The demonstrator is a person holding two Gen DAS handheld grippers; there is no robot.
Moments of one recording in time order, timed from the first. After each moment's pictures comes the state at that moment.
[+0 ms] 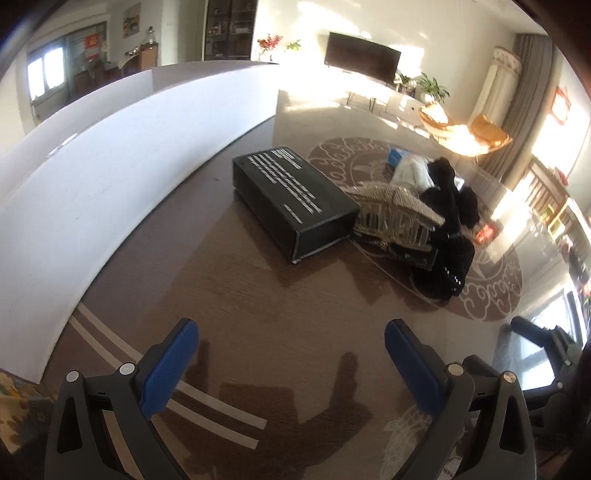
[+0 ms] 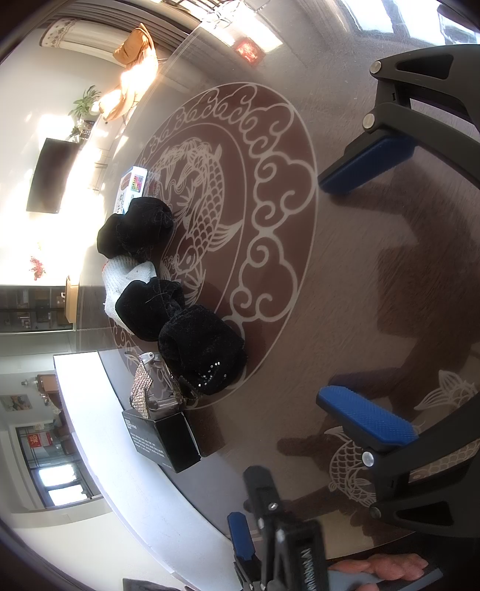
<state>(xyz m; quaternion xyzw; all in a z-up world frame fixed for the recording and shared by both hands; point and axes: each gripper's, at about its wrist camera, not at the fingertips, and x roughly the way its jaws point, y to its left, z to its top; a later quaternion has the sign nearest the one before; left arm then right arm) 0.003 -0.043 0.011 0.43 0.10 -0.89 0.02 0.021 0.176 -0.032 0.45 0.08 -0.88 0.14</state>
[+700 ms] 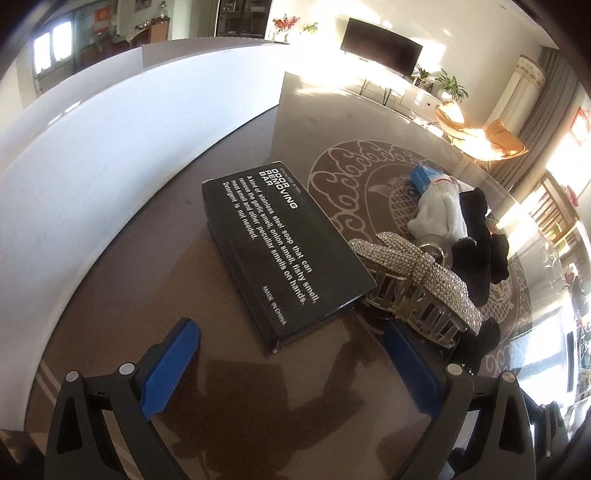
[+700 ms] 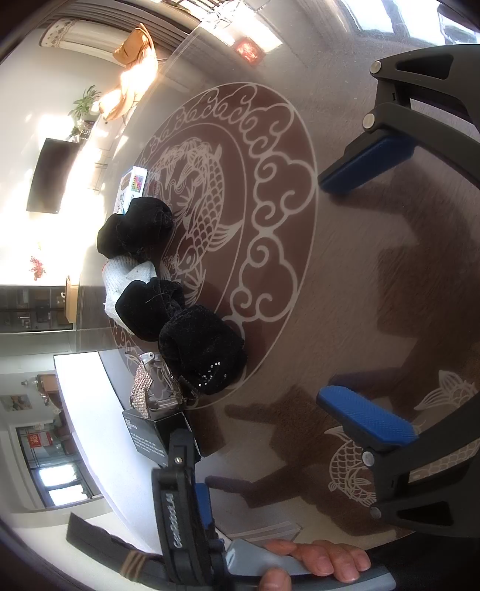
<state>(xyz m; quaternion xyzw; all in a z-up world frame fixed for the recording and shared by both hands) -0.081 -0.033 0.003 0.48 0.12 -0.87 0.04 0.020 0.175 -0.033 0.45 0.08 -0.88 0.14</state>
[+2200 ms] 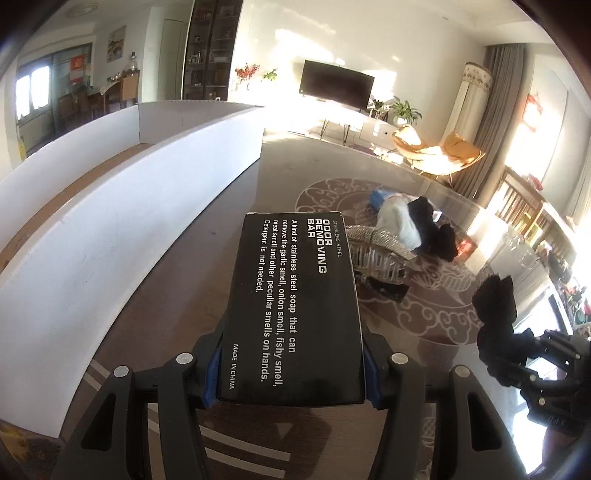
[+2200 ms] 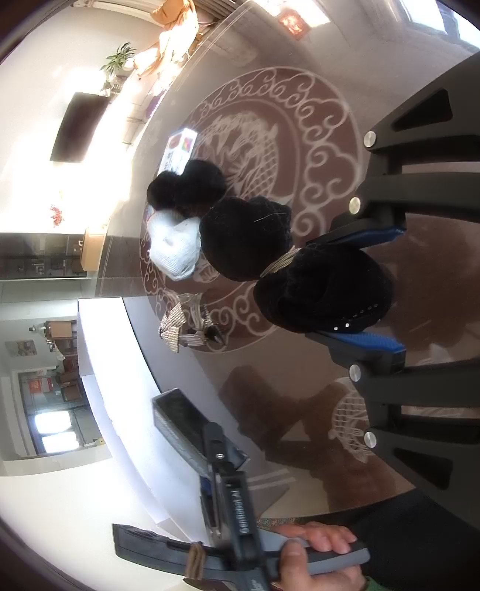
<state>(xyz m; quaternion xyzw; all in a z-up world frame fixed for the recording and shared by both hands) 0.004 -0.057 0.039 0.37 0.09 -0.92 -0.03 0.035 0.177 0.006 0.42 0.10 -0.87 0.24</state>
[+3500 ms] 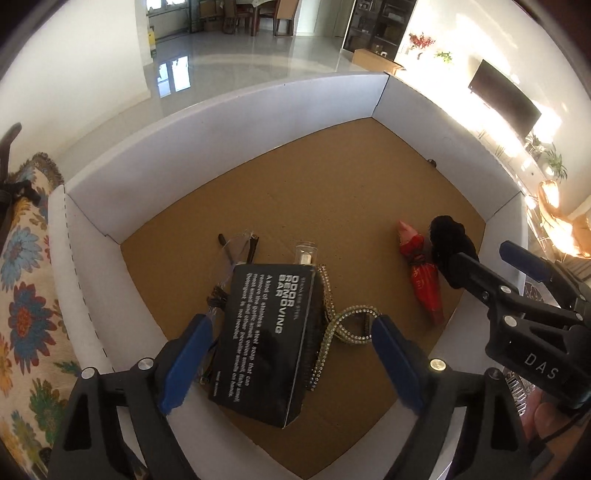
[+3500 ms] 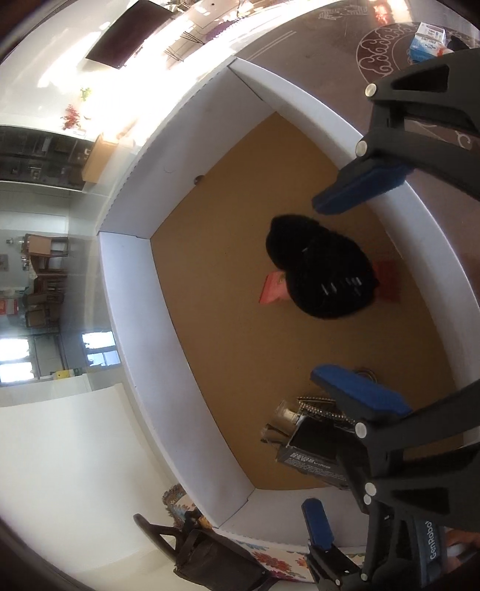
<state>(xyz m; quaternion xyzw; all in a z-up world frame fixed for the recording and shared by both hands) -0.035 -0.317 0.064 0.50 0.21 -0.81 0.22 -0.143 -0.189 0.059 0.44 0.19 -0.81 0.35</state>
